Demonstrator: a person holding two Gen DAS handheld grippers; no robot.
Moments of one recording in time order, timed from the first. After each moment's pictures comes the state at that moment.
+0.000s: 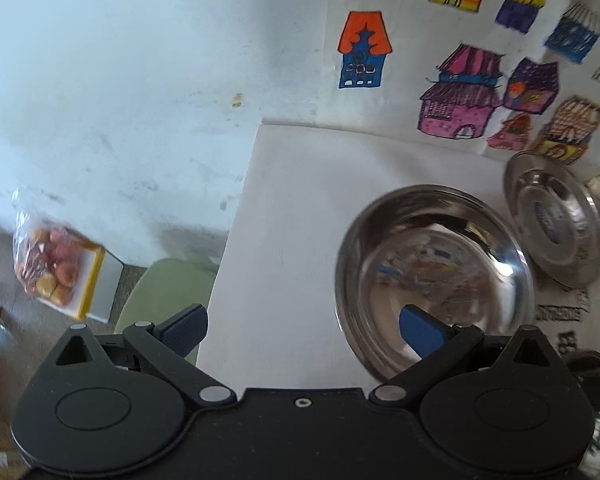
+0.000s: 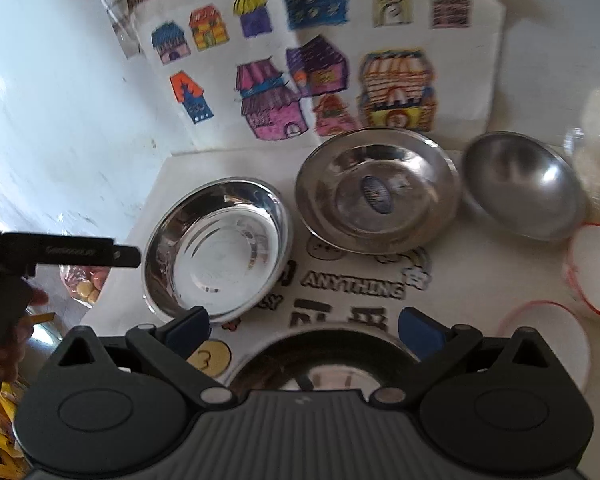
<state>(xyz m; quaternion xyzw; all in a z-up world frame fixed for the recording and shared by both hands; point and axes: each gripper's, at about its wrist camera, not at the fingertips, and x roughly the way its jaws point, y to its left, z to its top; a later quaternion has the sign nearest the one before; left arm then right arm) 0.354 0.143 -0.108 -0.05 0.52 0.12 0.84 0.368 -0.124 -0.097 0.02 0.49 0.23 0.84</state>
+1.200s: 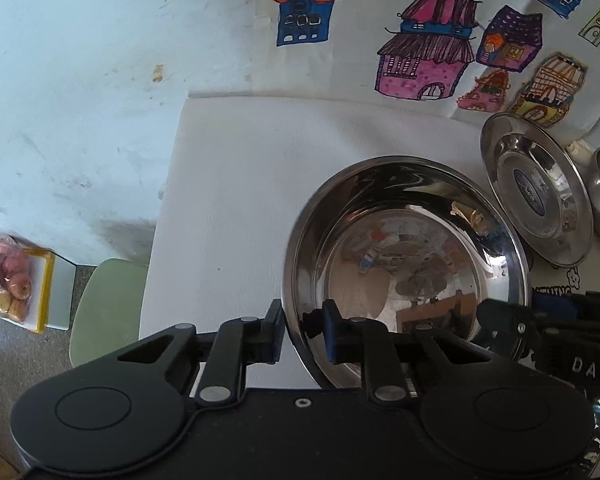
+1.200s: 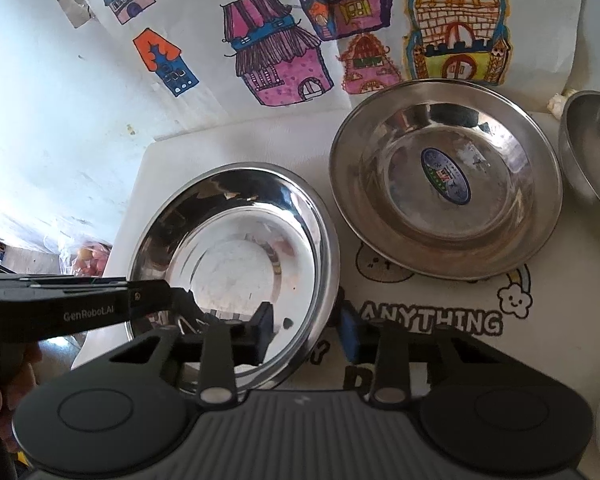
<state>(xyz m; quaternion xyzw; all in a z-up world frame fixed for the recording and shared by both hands) 0.384 0.139 -0.145 -0.06 0.56 0.04 0.83 0.424 -0.078 -0.158 0.05 0.55 0.22 0.80</state>
